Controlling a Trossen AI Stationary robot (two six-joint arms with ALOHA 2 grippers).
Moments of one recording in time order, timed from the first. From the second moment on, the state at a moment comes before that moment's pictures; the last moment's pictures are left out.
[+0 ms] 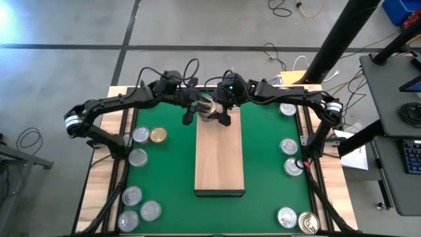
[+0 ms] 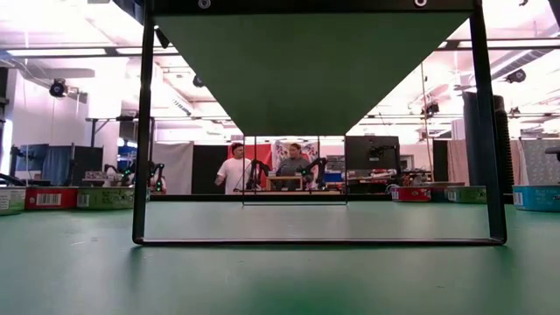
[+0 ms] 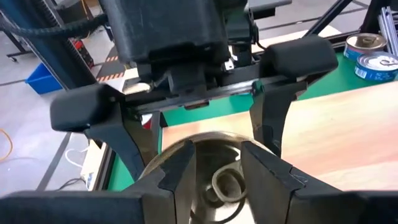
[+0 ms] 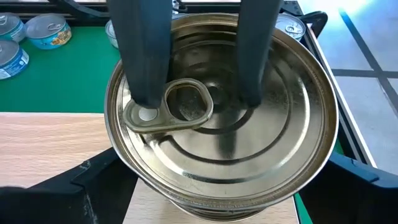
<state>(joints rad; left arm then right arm) 0.47 1.42 1.10 -0.09 0.45 0.41 -0.39 1.75 1.44 -0.32 -0.34 -0.24</state>
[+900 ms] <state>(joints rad) 0.47 1.48 1.07 -0.07 0.41 0.42 -0.38 1.78 1.45 -0.34 -0.31 -0.24</state>
